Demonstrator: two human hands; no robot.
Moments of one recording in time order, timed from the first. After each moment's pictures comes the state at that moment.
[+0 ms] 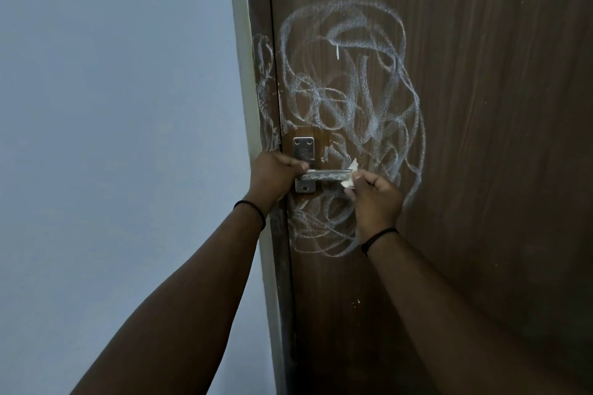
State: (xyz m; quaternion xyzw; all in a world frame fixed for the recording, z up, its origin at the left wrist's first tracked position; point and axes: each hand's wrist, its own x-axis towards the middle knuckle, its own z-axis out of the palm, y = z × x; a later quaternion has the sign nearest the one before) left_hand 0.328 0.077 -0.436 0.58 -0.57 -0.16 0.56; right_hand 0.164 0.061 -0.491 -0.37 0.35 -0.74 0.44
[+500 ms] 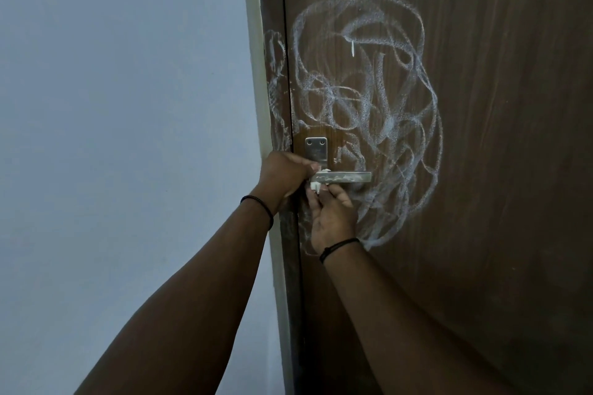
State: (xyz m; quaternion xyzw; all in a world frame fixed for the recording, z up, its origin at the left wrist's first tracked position) left_hand 0.335 0.067 -0.430 0.58 -0.54 -0.25 0.56; right_hand 0.253 0.068 -0.495 -0.17 0.18 -0.69 0.68
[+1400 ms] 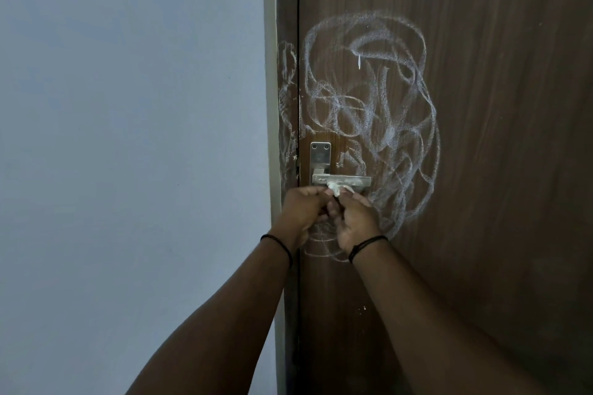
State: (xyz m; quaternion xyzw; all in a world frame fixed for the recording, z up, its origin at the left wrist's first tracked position) left_hand 0.305 0.087 -0.485 0.49 -0.45 -0.42 0.61; right_hand 0.209 0.077 -0.487 -0.24 0.28 -0.65 0.67
